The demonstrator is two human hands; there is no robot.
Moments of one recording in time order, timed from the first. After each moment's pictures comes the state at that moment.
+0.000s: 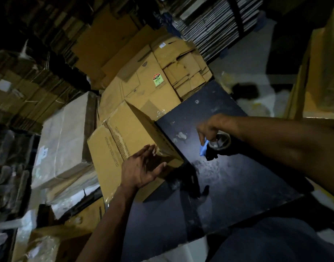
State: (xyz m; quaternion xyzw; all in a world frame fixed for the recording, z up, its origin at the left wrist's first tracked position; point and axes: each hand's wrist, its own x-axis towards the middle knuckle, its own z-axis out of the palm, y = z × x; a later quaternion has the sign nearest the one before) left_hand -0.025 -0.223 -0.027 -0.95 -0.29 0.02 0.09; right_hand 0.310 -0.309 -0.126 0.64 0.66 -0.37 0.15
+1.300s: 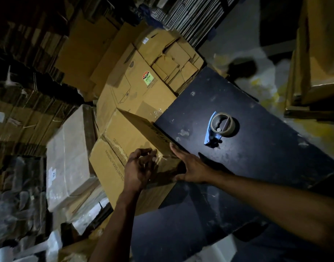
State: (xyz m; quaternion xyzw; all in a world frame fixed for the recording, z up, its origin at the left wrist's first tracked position) left_hand -0.023 -0.167 -0.040 -0.96 -0.24 -0.03 -0.11; right_hand 0.119 -0.327 -0.207 0.62 0.47 -0.37 -0.51
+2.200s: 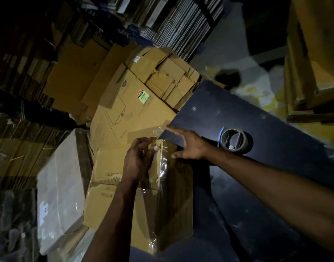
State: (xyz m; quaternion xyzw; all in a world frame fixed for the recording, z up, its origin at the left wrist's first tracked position) left_hand 0.088 -0.068 -0.052 -0.95 -0.24 -0.01 -0.21; right_hand 0.243 -0.247 -0.167 0.65 0.40 -0.33 -0.55
